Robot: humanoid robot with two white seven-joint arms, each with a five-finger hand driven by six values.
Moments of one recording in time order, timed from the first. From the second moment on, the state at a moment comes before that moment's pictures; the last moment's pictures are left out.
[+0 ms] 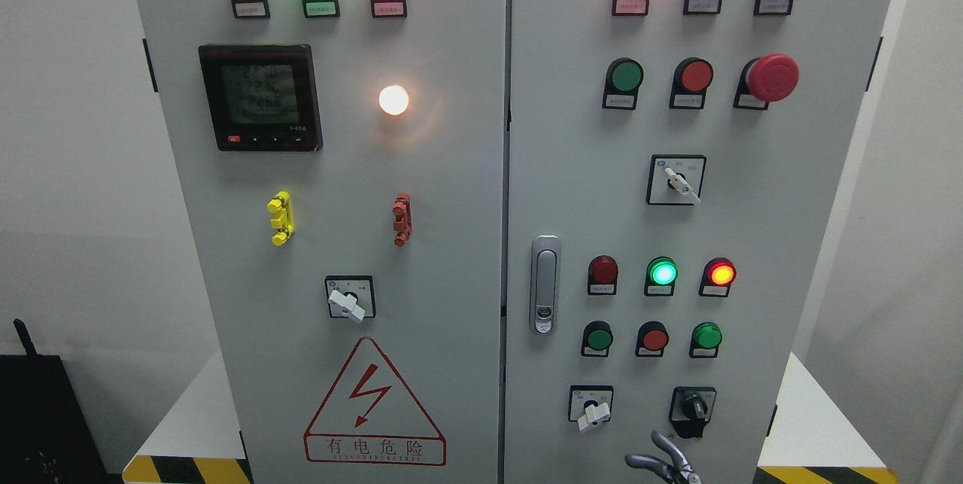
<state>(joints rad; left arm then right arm) 0.04 -0.10 -0.16 -0.07 0.12 -0.03 -0.02 0.18 0.13 0.00 -2.03 0.30 -0.18 0.21</state>
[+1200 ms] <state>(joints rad) 0.04 -0.10 -0.16 -0.07 0.12 -0.03 -0.02 0.04 0.13 0.00 -1.97 0.97 -0.25 0.03</state>
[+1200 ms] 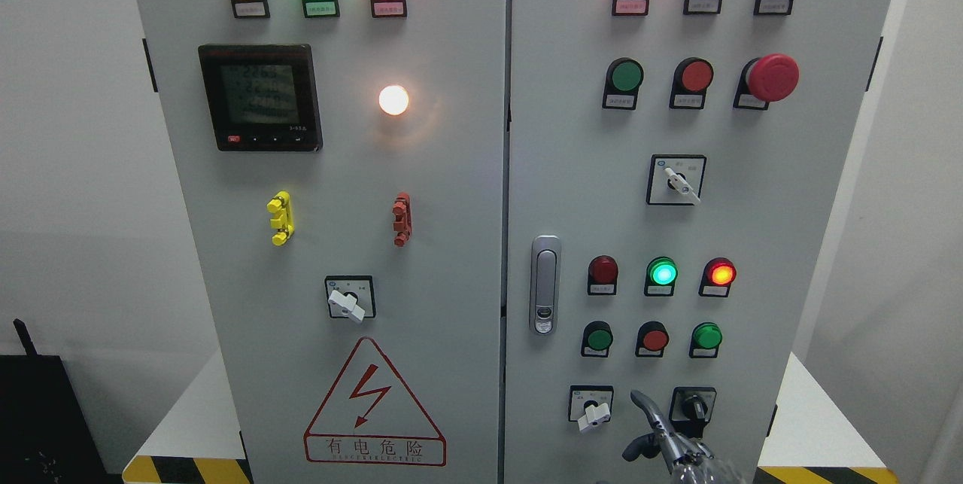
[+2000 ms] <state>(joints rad) 0.04 -0.10 -0.16 -0.07 0.12 -0.03 -0.02 0.00 0.13 0.00 -1.94 1.14 -0.25 -0.03</state>
